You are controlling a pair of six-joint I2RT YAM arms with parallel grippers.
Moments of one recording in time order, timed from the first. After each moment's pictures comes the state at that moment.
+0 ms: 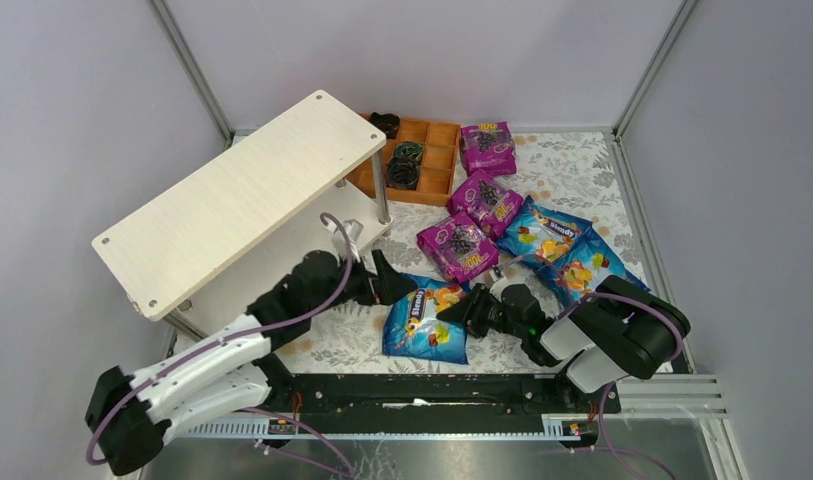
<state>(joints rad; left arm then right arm) -0.80 0.87 0.46 0.01 0.12 -0.86 0.71 1.52 0.06 1.01 -0.30 1.29</state>
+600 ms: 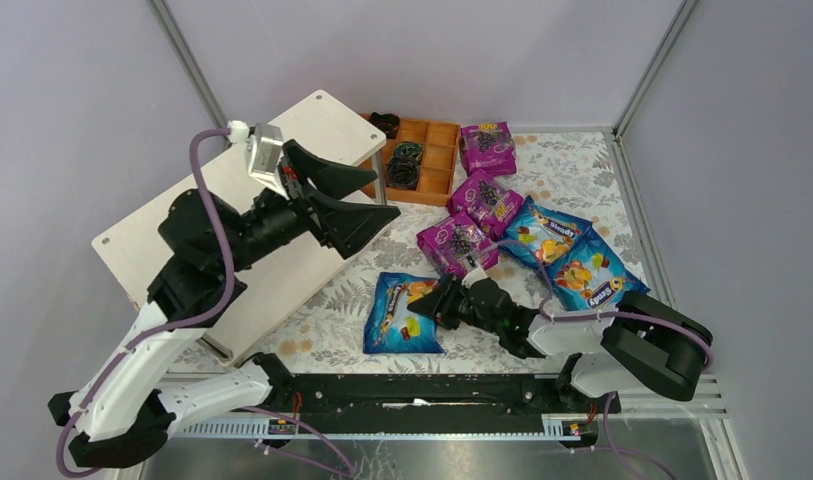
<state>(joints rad) -0.80 0.92 1.39 -0.23 0.30 -0.45 0.97 1.37 0.28 0.70 -0.04 1.35</state>
